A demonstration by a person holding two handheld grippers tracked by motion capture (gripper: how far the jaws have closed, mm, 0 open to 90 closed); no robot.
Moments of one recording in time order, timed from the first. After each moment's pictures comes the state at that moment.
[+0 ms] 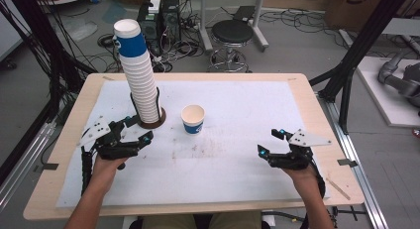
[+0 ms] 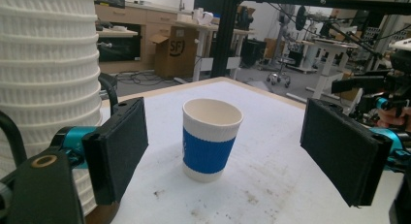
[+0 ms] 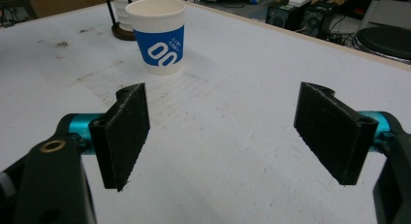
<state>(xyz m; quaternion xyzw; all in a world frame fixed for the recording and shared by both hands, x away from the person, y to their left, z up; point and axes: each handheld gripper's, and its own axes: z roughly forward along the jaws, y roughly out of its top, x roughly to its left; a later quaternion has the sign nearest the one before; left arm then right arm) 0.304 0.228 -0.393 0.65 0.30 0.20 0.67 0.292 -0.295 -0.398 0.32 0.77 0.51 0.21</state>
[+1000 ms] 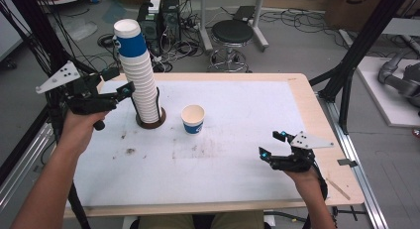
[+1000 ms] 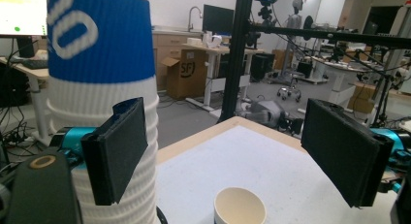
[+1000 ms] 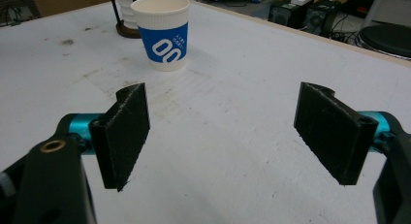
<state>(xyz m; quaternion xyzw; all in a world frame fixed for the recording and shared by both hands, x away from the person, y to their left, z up) 0.339 0.253 -0.262 0.64 0.29 0.23 0.67 0.286 -0.298 -0.398 0.32 0.77 0.51 0.21</state>
